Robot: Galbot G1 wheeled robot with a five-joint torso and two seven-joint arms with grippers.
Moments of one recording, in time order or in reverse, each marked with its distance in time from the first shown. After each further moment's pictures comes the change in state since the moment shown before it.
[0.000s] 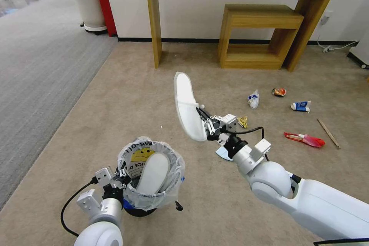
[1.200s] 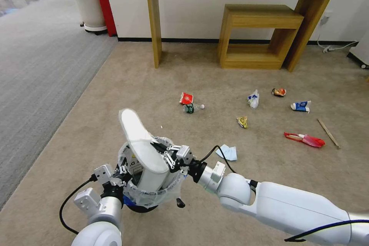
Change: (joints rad) left arm 0.000 -0.002 0.006 -0.048 -0.015 0.010 0.002; right arm 0.216 0.206 -0.397 -0.218 -0.123 0.121 -0.127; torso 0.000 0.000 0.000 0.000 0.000
